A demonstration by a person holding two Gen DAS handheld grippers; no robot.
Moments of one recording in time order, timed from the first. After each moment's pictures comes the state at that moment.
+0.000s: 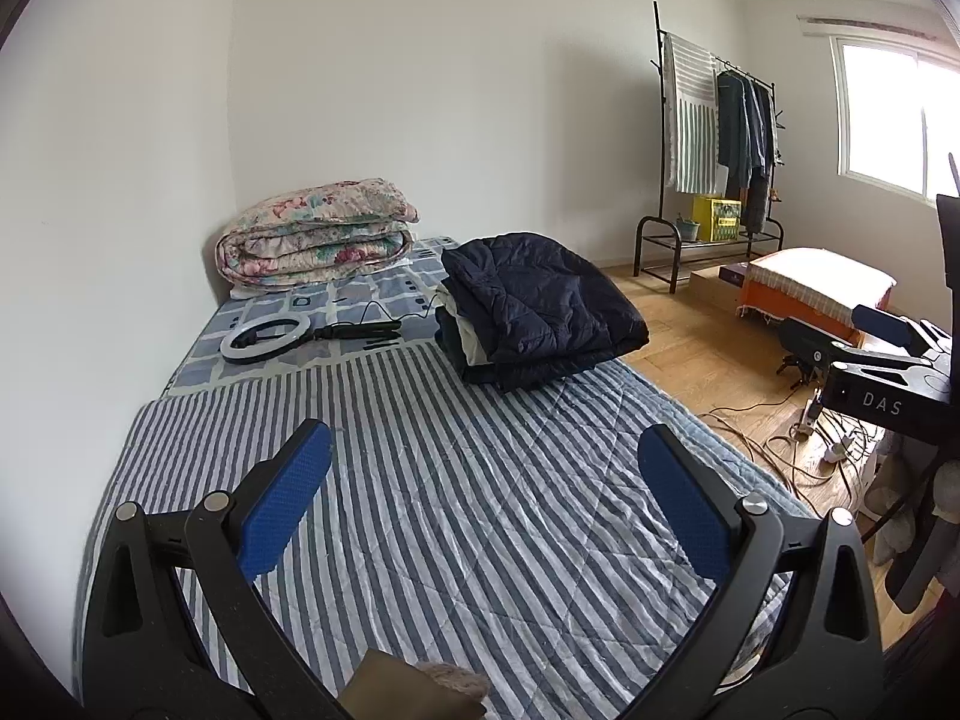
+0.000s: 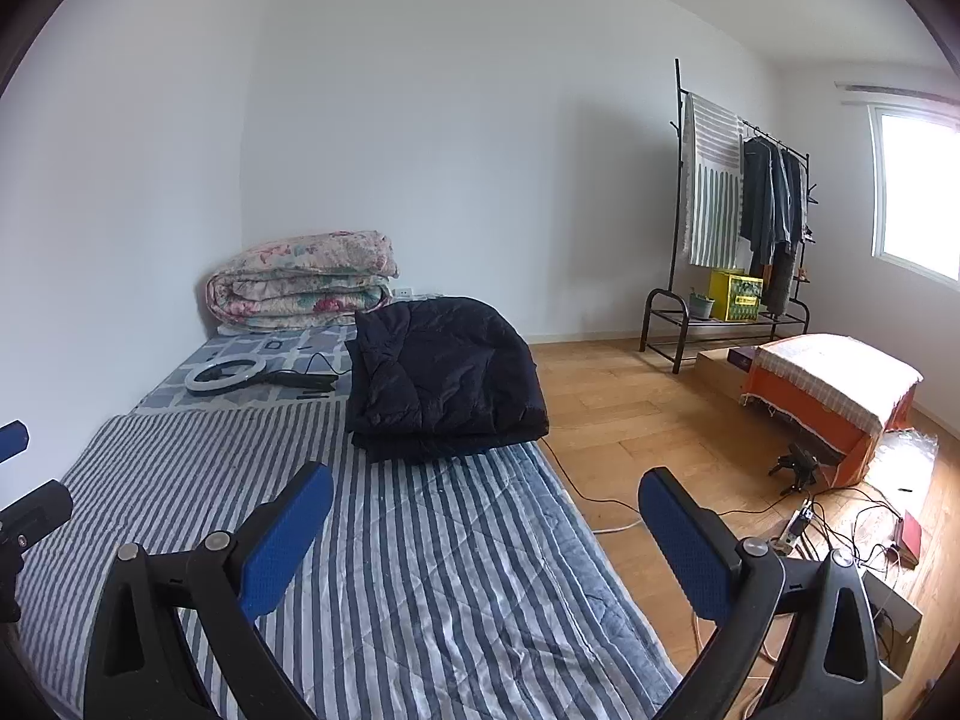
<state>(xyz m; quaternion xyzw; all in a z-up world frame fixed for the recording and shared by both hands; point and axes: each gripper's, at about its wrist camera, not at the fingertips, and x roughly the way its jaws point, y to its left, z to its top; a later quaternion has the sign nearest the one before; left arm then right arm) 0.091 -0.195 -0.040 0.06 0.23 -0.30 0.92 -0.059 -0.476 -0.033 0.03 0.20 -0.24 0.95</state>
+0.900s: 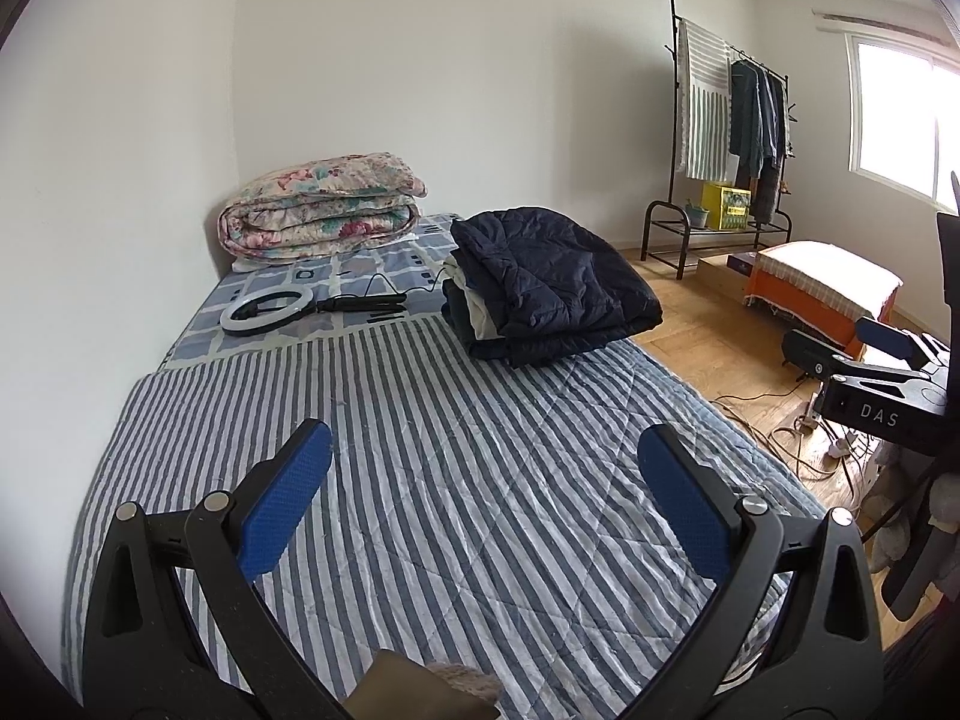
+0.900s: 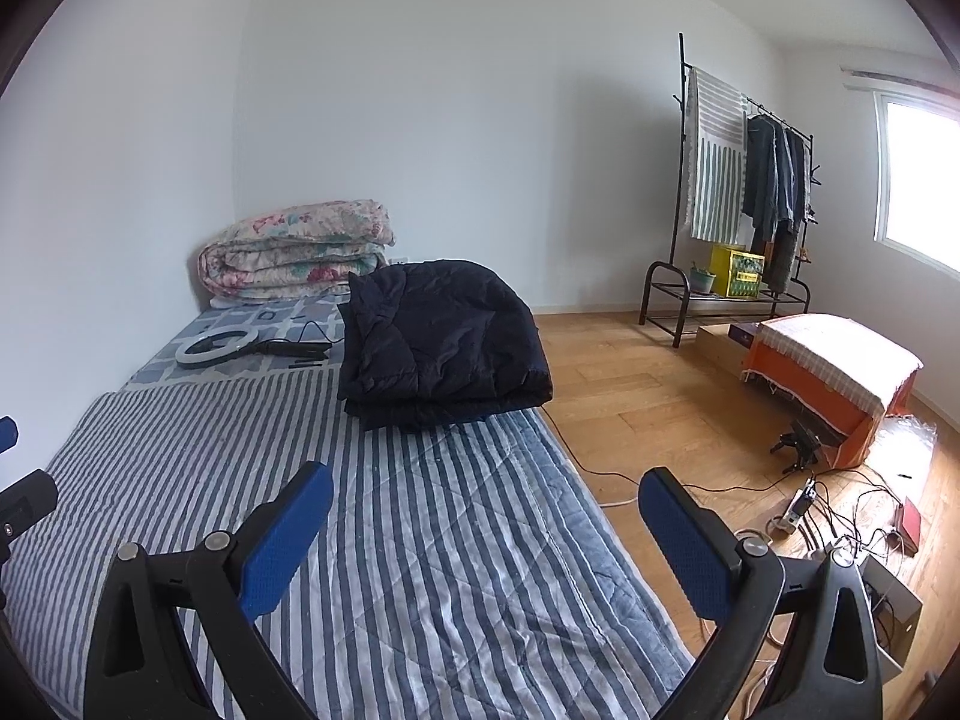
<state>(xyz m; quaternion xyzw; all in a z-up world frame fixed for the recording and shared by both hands) 0.107 -0.198 -0.065 0.06 0.26 -0.29 0.92 -0.039 -0.479 -0.058 0.03 0.23 -0.24 0.94</state>
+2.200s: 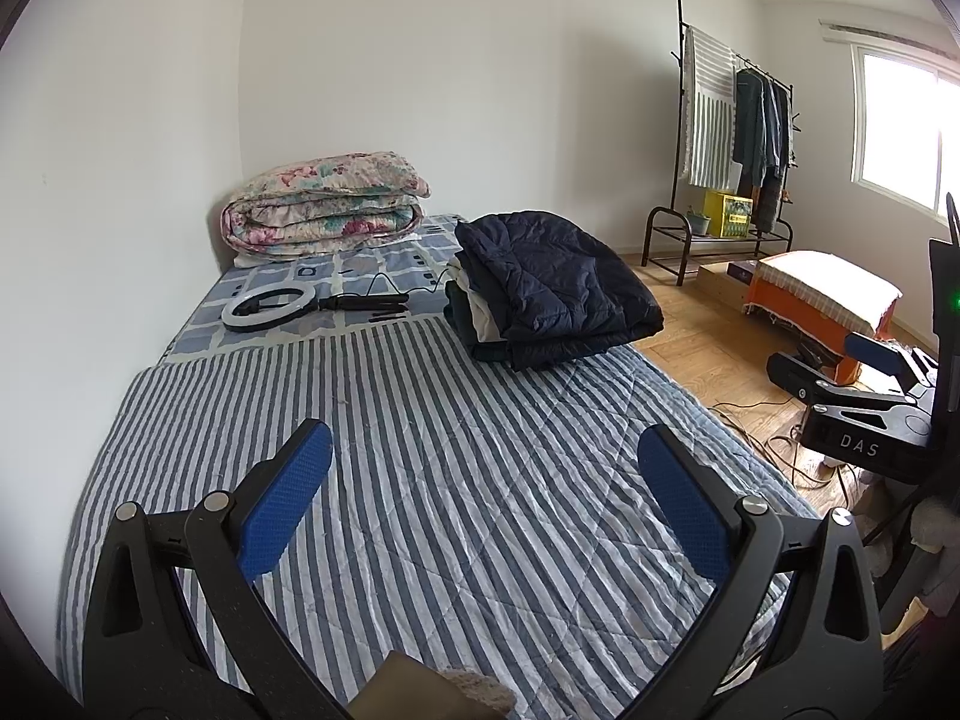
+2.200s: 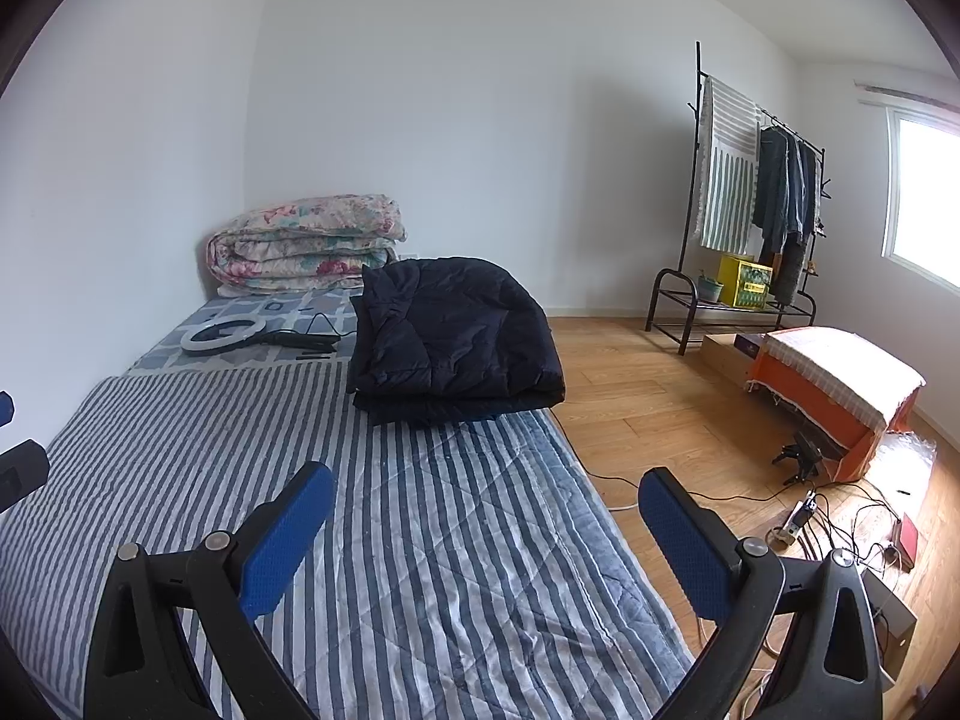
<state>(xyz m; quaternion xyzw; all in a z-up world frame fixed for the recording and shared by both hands) 0.108 -0.194 -0.062 0.05 0.26 -0.29 0.92 -0.031 -0.464 -0.062 0.02 0.24 -0.24 0.94</state>
